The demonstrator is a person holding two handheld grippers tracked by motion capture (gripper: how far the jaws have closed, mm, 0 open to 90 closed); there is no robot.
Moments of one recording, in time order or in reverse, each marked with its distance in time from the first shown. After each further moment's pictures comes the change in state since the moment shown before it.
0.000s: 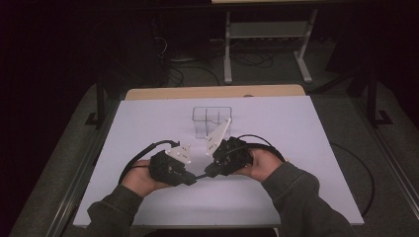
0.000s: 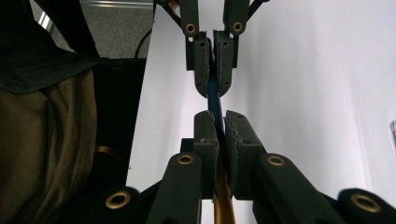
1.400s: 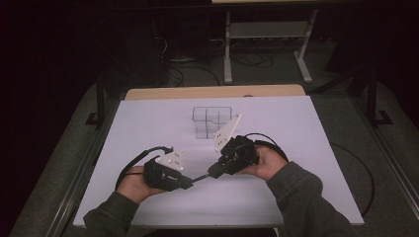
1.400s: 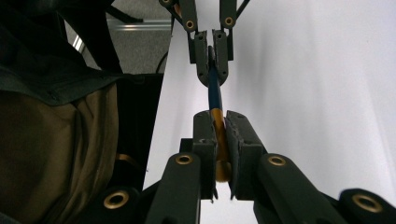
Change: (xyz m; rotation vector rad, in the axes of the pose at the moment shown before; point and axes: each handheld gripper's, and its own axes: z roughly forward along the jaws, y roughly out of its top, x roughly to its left) left arm -0.008 -0.019 -0.002 -0.056 0.010 0.024; right arm -0.008 -0.016 -0.008 -0.082 0.082 0.026
